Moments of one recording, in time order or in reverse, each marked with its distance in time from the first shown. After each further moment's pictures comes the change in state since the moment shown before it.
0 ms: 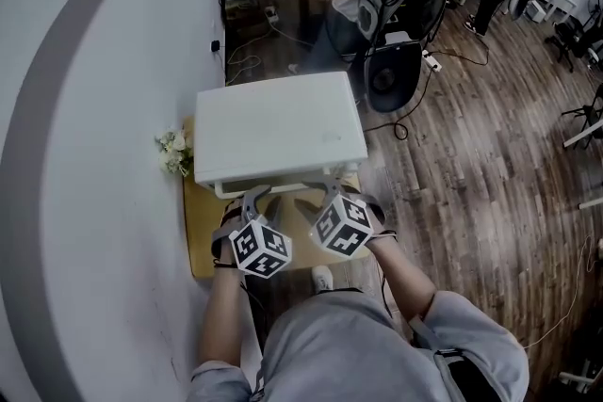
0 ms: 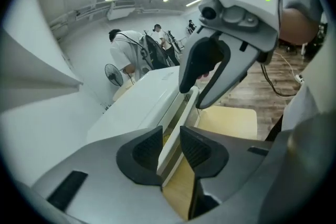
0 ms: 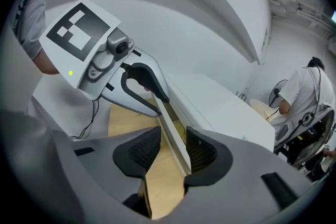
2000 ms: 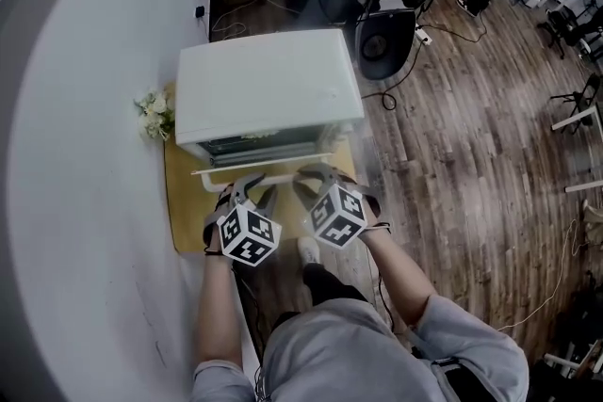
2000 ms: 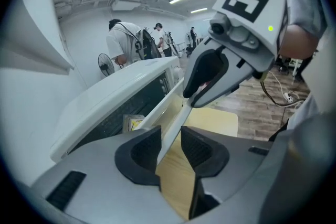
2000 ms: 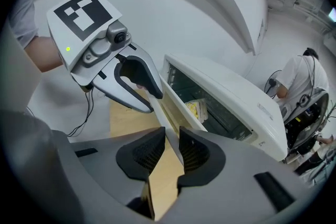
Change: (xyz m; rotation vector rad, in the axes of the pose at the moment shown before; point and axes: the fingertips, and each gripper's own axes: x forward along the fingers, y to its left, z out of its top) left arm 0.005 -0.059 -0.043 -0.121 -0.037 -0.149; right arm 0.018 0.047 -0.053 0.054 0.083 -0.047
